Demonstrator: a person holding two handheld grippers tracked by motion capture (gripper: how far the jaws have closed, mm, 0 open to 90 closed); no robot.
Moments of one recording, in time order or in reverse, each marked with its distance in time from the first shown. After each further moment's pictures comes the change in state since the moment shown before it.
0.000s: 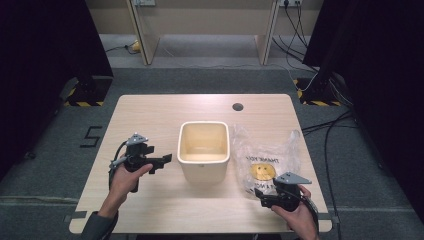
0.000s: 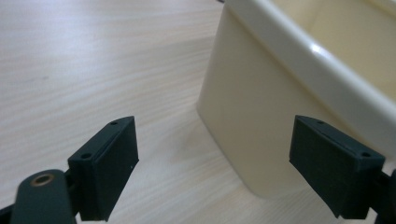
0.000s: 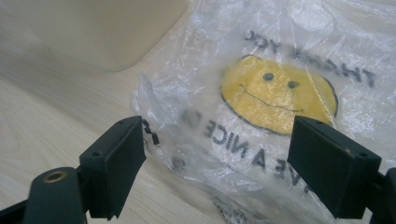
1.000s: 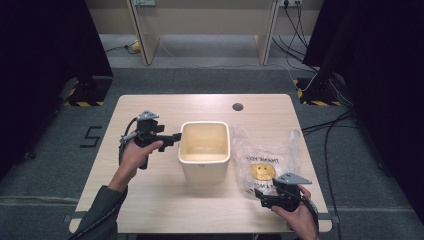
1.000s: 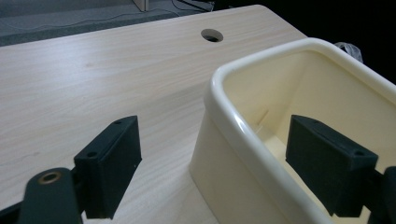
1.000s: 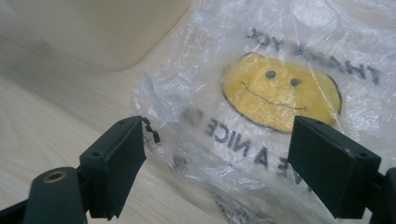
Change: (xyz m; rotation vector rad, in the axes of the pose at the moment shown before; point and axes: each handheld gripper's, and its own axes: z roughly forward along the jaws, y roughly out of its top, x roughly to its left) left arm -0.008 0.065 0.022 -0.015 -0.017 0.049; right arm -0.001 -0.002 0.001 0.000 0.011 0.003
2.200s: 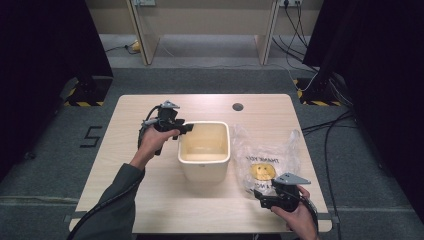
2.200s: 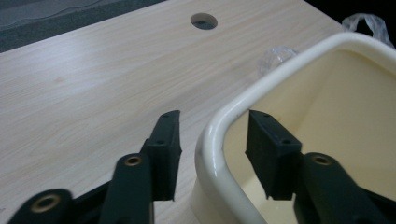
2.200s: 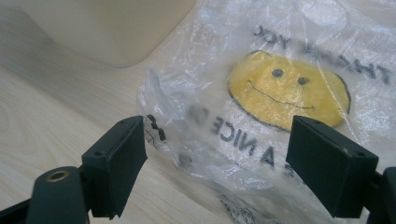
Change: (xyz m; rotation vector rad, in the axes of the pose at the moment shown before) left arm -0.005 0.028 0.061 0.118 -0.024 0.107; right arm 0.002 0.000 0.001 0.007 0.015 -0.008
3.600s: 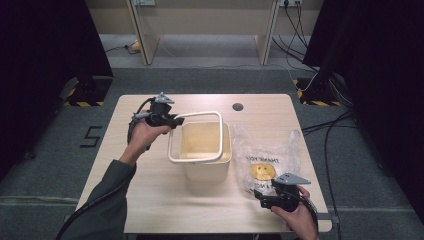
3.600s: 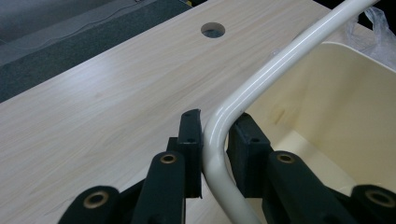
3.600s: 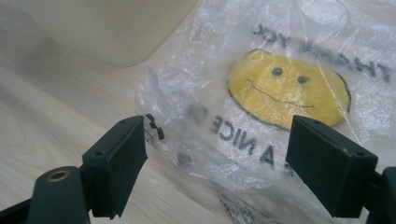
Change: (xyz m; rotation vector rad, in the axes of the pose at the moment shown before) left arm 0.001 0.017 -0.048 0.001 0.058 0.091; right arm -0.001 -0.001 0.001 0.003 0.000 0.005
